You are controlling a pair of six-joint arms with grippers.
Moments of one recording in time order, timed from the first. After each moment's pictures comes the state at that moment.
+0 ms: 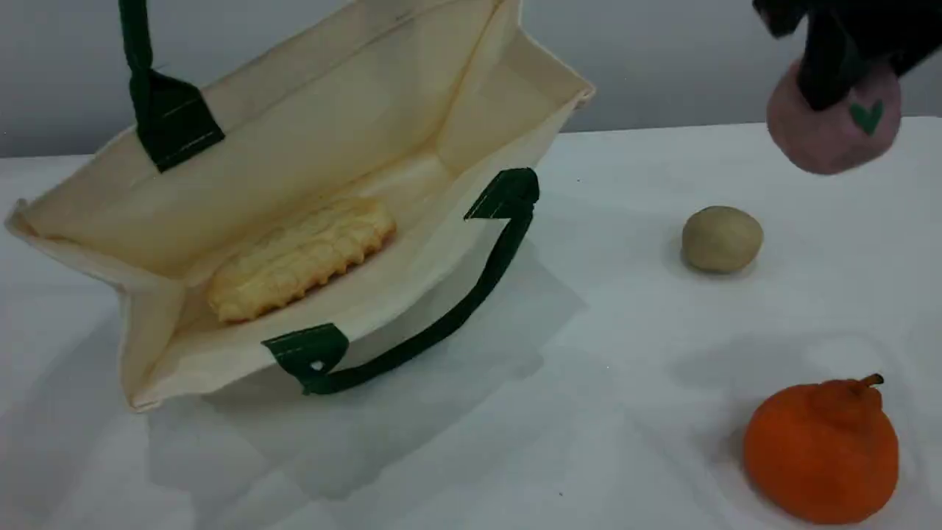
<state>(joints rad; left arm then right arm) -0.15 1.77 -1.96 -0.53 1.22 0.77 0.52 1.43 -0.97 -0.29 0.73 0.38</state>
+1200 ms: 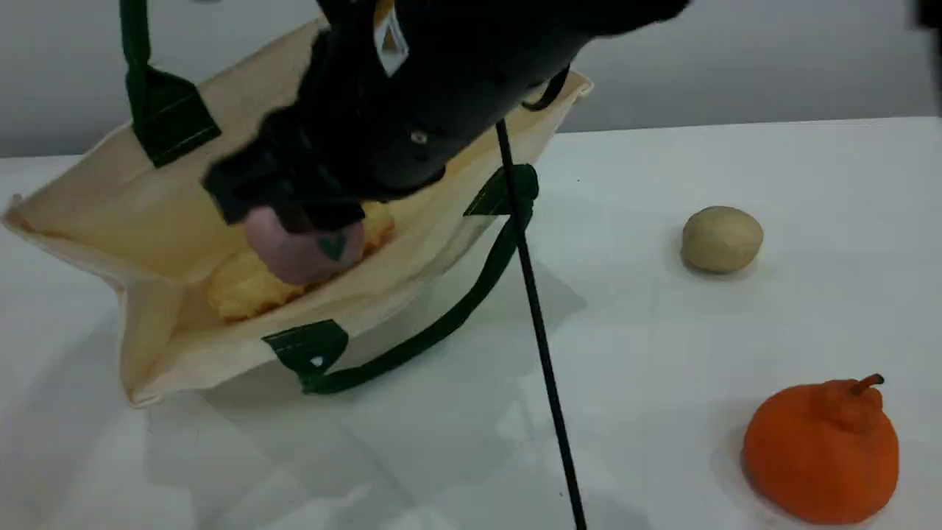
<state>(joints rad) -0.15 1.77 -1.96 -0.56 1.22 0.75 0.87 1.91 -1.18 -0.22 0.11 0.33</state>
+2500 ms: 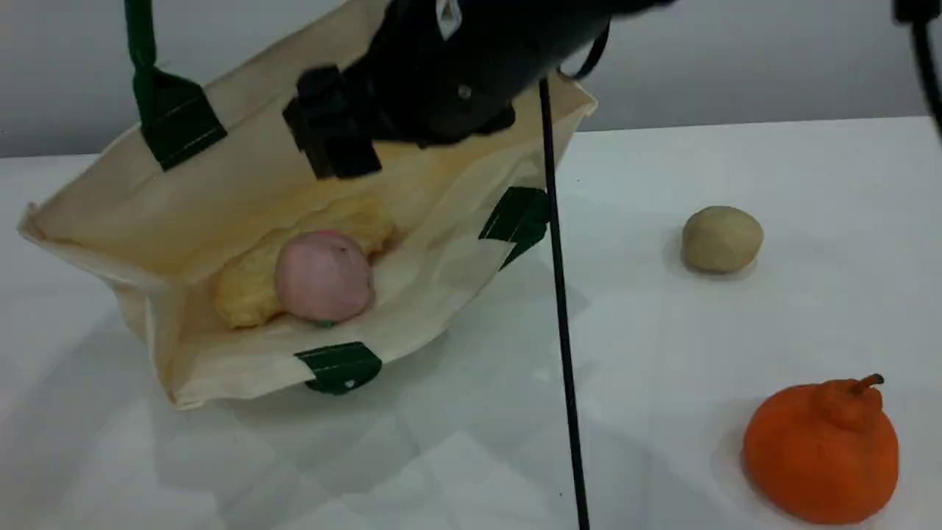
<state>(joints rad) -0.15 1.77 -1.96 -0.55 1.22 0.75 0.77 1.93 -1.23 -0.22 0.08 0.34</state>
